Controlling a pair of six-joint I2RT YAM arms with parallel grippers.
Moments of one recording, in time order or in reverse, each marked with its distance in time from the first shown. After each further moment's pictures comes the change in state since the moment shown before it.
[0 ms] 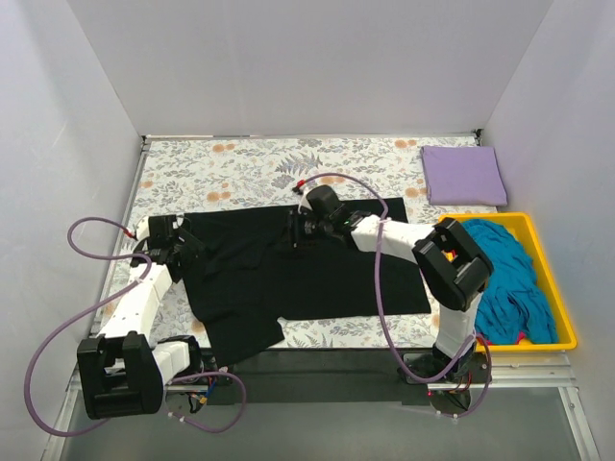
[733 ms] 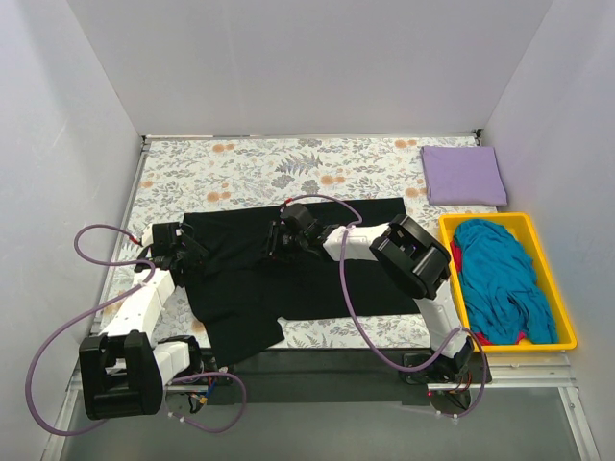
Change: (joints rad) left arm -0.006 -0.024 -0.118 0.065 0.044 -0.010; right arm 0.149 0.283 0.101 0.161 0.097 0.410
